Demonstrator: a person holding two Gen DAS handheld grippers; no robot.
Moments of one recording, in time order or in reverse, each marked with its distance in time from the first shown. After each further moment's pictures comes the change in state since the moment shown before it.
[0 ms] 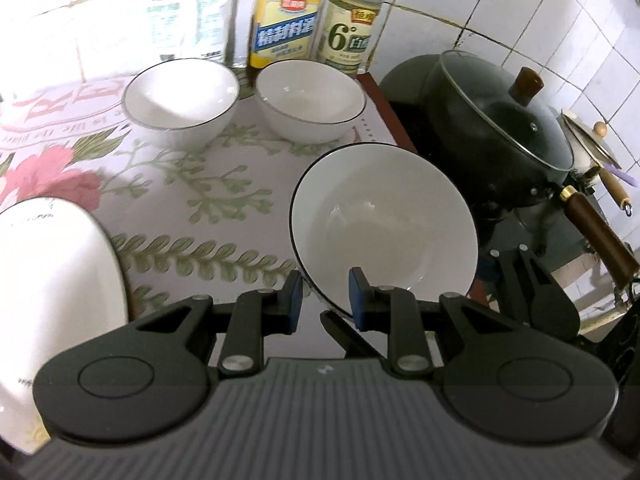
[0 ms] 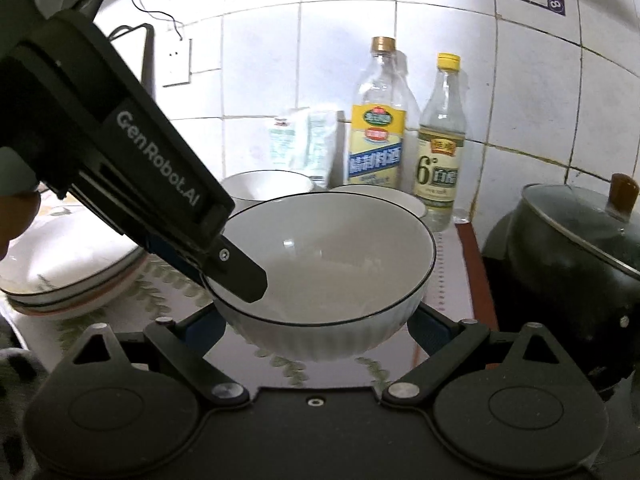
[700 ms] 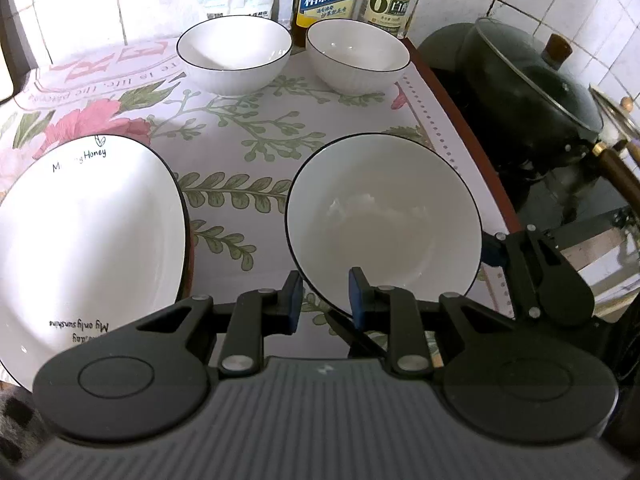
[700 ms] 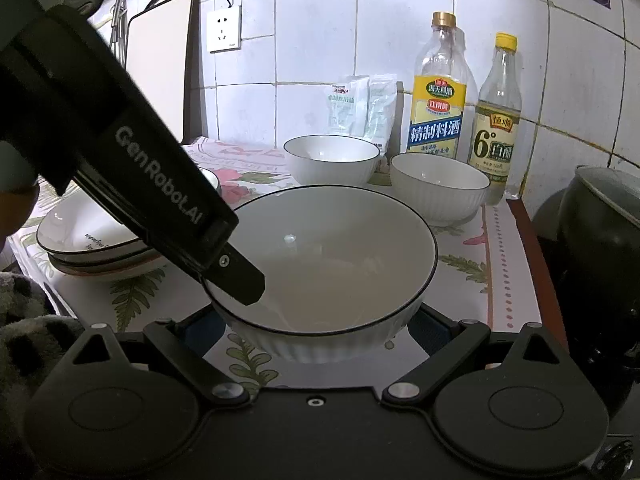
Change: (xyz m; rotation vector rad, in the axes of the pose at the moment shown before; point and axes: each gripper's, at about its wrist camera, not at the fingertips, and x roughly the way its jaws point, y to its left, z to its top) left arm -0.007 0.018 -0.033 0.003 0.061 0.098; right arm 0.010 0.041 -0.016 -0.038 0.079 0.080
